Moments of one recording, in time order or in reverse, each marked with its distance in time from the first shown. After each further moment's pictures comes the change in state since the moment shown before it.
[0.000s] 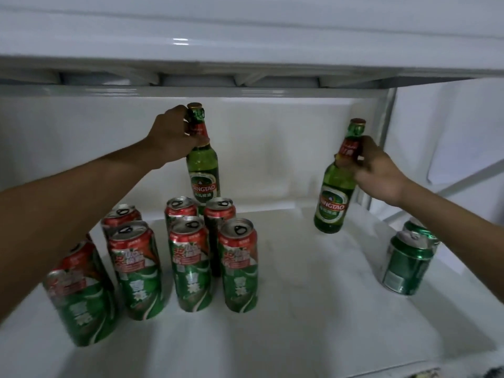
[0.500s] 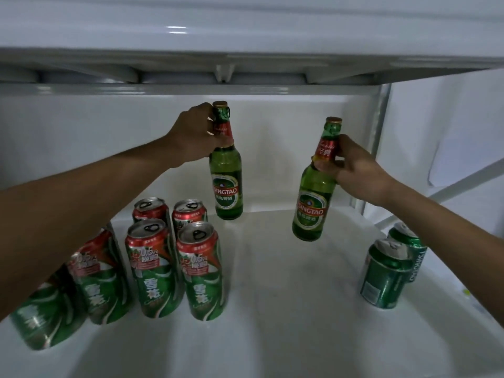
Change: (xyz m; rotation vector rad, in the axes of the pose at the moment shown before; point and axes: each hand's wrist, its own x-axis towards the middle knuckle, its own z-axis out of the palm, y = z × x) left_hand -0.008 0.069 0.069 -0.032 -0.088 0.069; right_hand 0.018 0.019 -0.011 0.110 -0.115 -0.105
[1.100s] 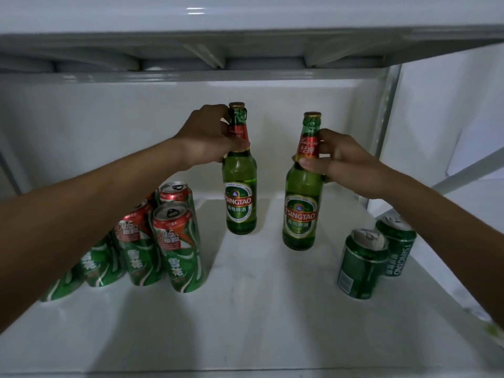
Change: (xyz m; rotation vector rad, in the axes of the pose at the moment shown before) left_hand -0.047 0.058 0.051 0.025 -0.051 -0.100; right_hand -0.015 0.010 -0.025 0.240 -0.278 -0.063
